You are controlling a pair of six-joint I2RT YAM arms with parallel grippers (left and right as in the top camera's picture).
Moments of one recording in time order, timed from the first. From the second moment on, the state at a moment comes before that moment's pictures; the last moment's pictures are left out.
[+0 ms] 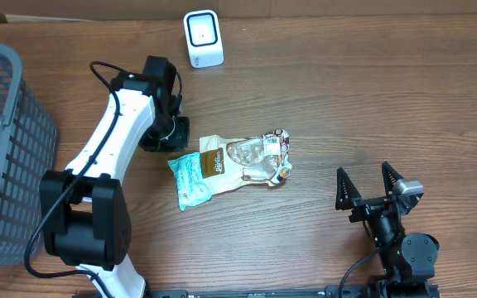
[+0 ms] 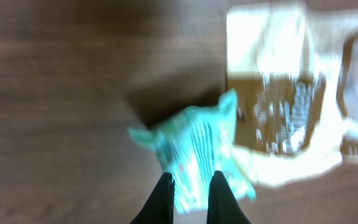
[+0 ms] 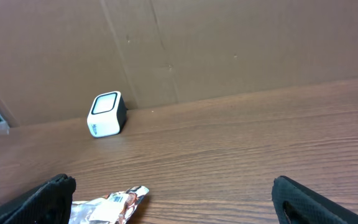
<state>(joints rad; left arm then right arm) -0.18 1.88 1.47 -1.19 0.10 -0.15 0.03 0.02 0.02 -0.02 -0.16 0.23</state>
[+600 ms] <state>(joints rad) -0.25 1.88 1.31 -1.10 0.05 -0.35 0.03 0.02 0.02 -0.02 -0.16 0.23</state>
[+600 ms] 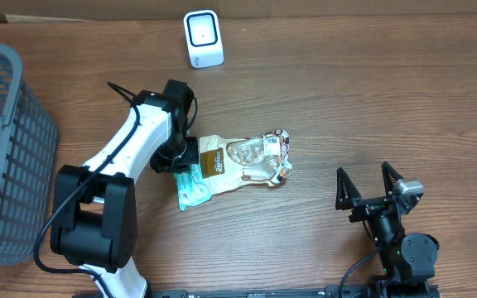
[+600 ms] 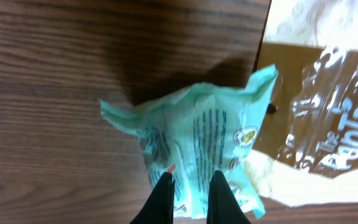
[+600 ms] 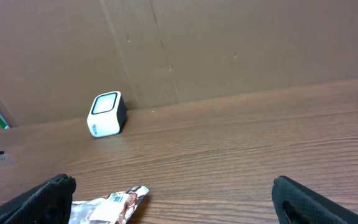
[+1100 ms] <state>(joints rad) -0.27 1.81 1.10 -0.82 0.06 -0.45 0.03 0.02 0.02 -0.02 -0.16 0.23</state>
